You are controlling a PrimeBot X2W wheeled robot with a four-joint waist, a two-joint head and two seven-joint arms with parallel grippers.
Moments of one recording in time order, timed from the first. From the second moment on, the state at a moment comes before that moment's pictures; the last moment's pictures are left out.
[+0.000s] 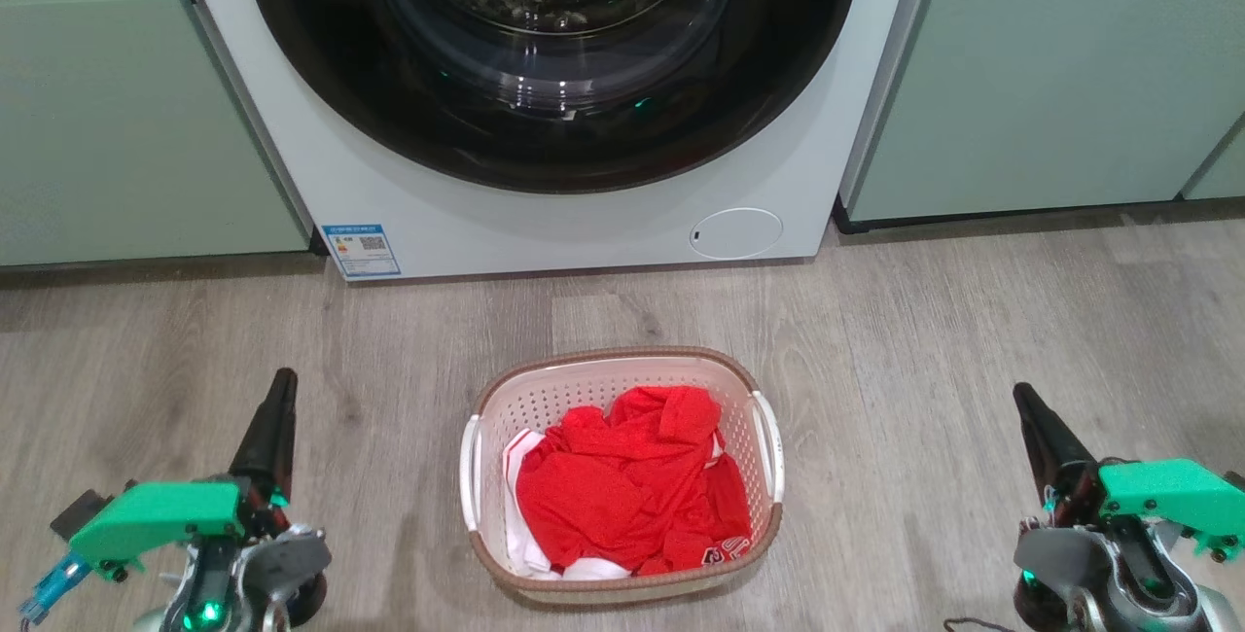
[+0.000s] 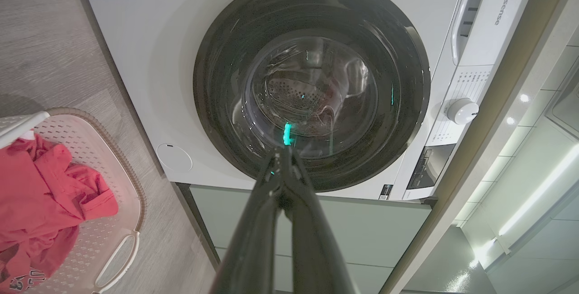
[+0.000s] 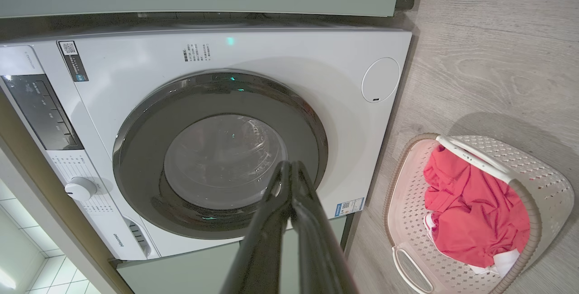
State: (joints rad) left arm -0.05 0.04 0.08 0.27 -1.62 -0.12 0.11; right arm -0.06 -0.04 -0.13 0.28 1.62 0.12 0.10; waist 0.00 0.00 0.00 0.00
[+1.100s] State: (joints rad) left arm -0.05 0.04 0.08 0.28 -1.62 -0.12 0.11; right arm -0.06 -0.04 -0.13 0.28 1.62 0.12 0.10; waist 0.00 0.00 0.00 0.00
